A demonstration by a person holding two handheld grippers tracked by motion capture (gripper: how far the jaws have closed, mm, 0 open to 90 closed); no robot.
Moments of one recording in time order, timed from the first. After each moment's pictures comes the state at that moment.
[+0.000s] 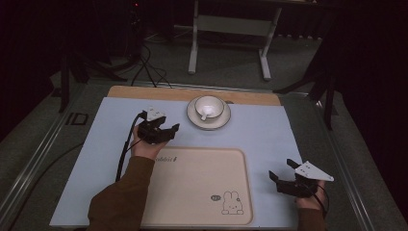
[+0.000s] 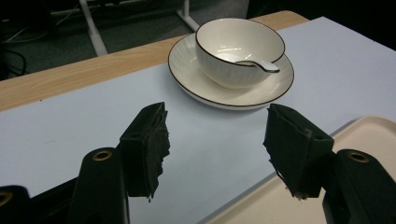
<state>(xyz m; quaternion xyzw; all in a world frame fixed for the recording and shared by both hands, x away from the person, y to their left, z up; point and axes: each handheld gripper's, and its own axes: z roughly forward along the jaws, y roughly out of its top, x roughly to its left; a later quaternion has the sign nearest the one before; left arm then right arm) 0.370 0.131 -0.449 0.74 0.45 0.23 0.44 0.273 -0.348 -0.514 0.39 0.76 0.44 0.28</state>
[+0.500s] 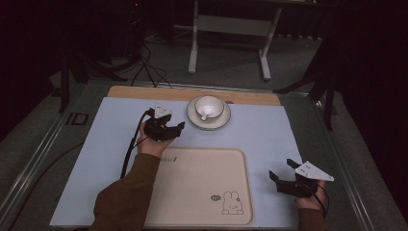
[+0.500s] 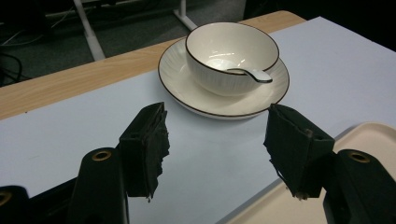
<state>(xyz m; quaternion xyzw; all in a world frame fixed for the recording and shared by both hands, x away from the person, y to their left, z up) 0.381 0.115 -0.447 0.75 0.44 0.23 0.43 0.273 -0.348 -0.514 0.39 0.76 0.44 0.28</state>
